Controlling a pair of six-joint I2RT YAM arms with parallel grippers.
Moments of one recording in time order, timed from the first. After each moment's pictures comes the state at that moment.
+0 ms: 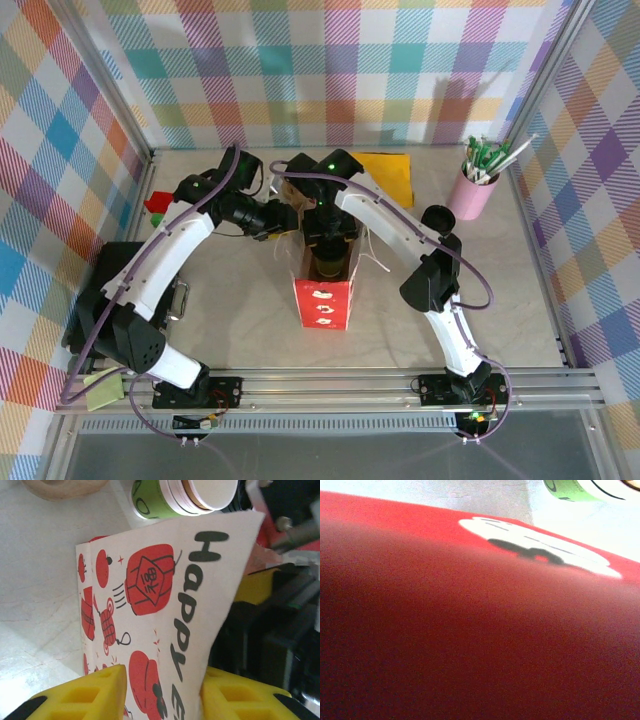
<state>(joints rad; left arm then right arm) -0.43 1.50 1.54 -1.07 0.48 -0.54 0.82 2.20 2.40 -1.69 0.06 0.65</state>
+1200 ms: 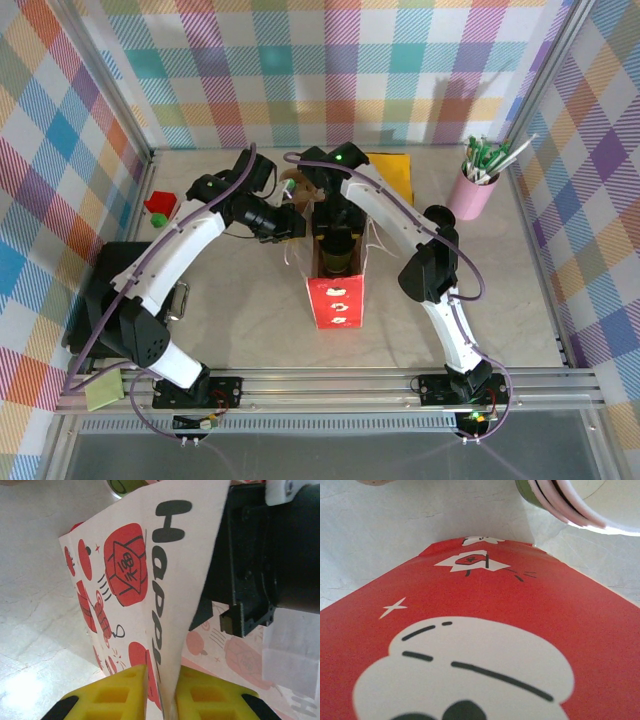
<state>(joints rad) -0.49 1.55 1.56 -1.07 0.50 -0.50 0.73 2.26 2.43 -1.69 0.02 0.68</state>
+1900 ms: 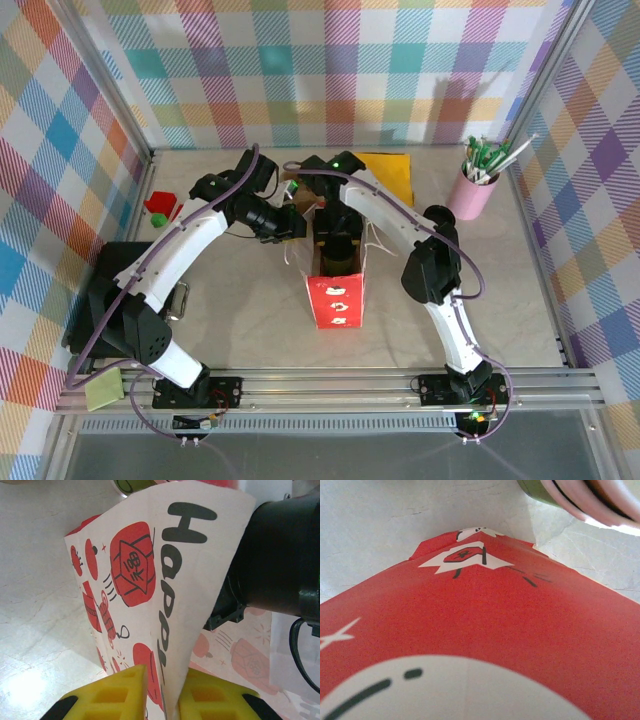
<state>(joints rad) -0.49 1.56 1.56 -1.07 0.49 -0.50 0.73 2.22 2.25 -1.58 0.02 0.68</state>
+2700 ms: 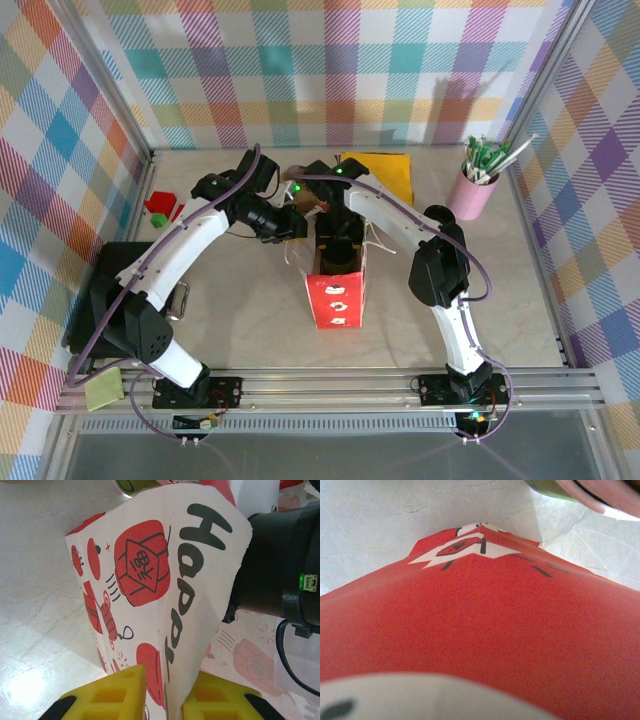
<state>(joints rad) -0.49 1.57 1.56 -1.07 0.49 -0.49 0.72 2.17 2.11 -1.47 0.00 0.69</state>
